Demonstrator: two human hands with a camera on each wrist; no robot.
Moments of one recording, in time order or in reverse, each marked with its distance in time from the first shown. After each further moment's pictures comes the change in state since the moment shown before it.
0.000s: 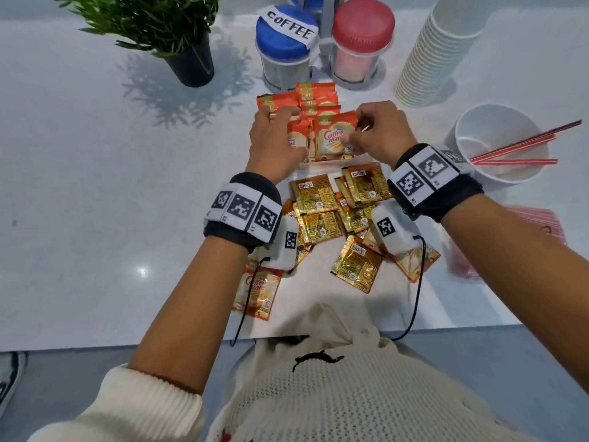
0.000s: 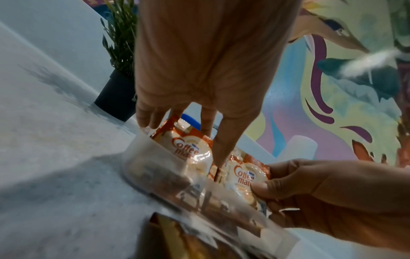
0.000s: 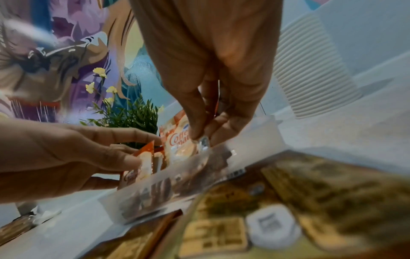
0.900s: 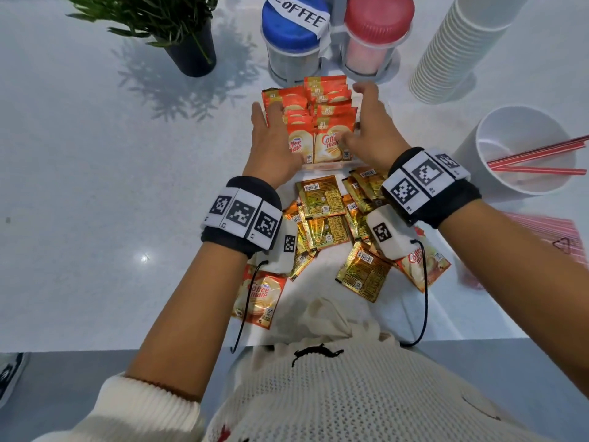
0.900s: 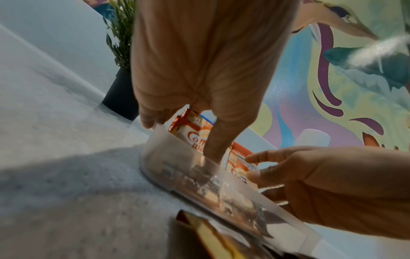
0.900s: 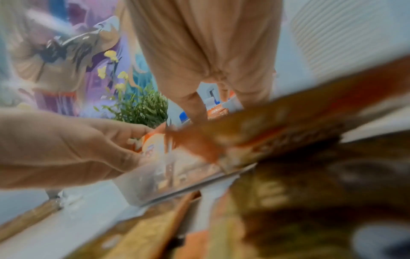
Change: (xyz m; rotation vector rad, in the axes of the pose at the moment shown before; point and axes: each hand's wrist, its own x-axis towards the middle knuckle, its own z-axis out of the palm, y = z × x) left_hand 0.014 -0.017 0.005 -0.012 -0.027 -0.065; right_hand 0.007 -0.011 0.019 0.010 -0.138 0.011
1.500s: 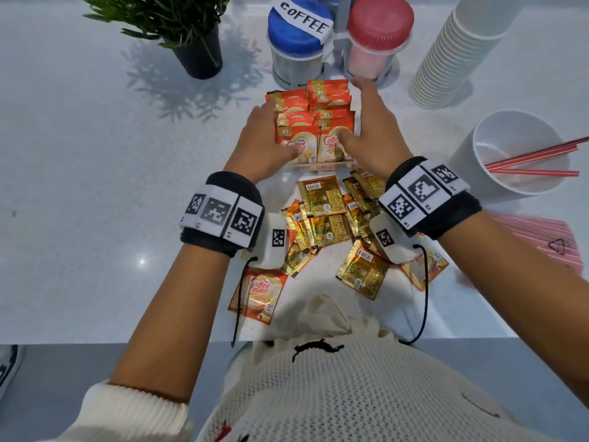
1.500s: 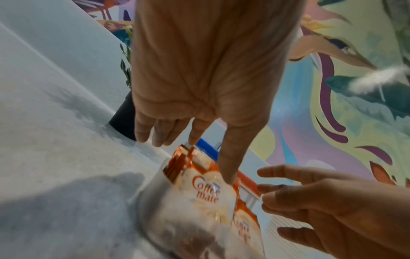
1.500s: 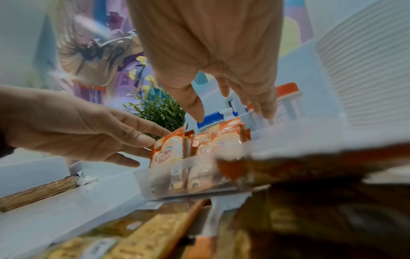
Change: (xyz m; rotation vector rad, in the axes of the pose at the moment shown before) left_hand -0.017 0.007 -0.030 -0.008 -0.011 0.043; right_hand -0.018 -0.010 0.001 -0.034 0.144 -0.207
